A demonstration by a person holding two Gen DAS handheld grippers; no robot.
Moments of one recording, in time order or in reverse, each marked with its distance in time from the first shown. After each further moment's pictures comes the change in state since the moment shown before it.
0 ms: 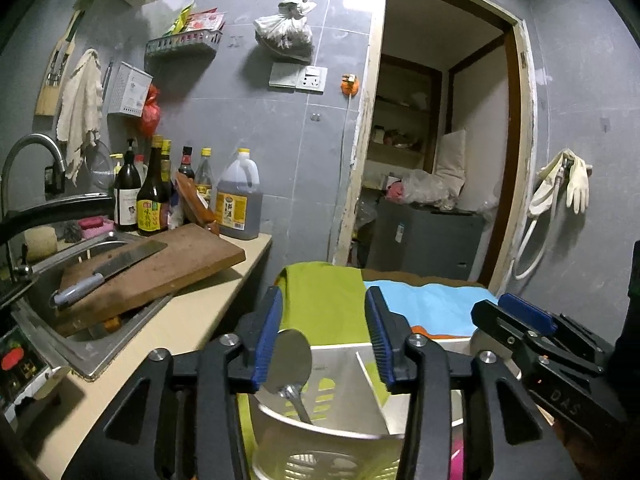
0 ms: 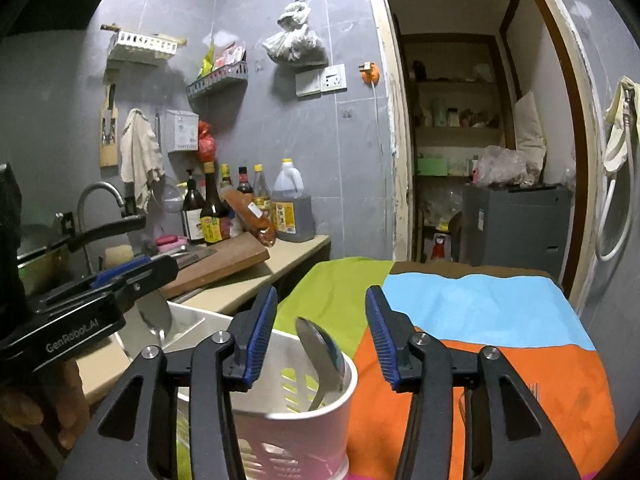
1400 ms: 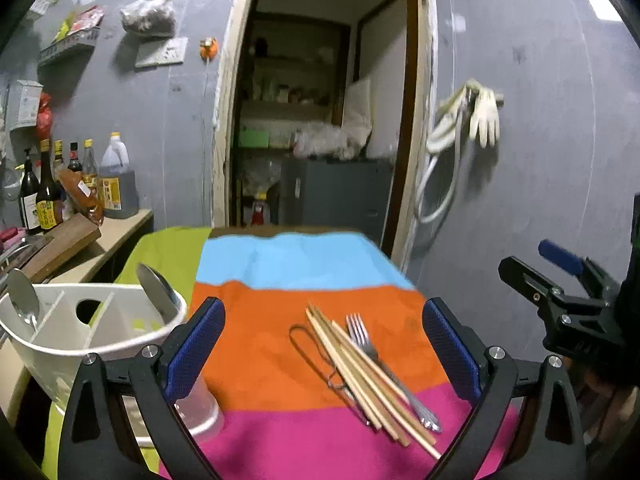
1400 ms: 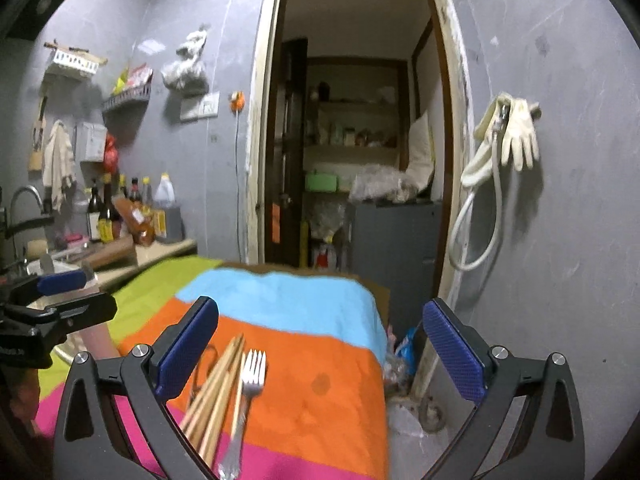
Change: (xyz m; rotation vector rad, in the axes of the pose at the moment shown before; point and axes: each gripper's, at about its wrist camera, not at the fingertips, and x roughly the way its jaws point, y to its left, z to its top) left arm 0.011 -0.203 -0.034 0.164 0.171 -0.234; right arm -0.139 -0.185 -0.020 -0.046 0.007 -0.326
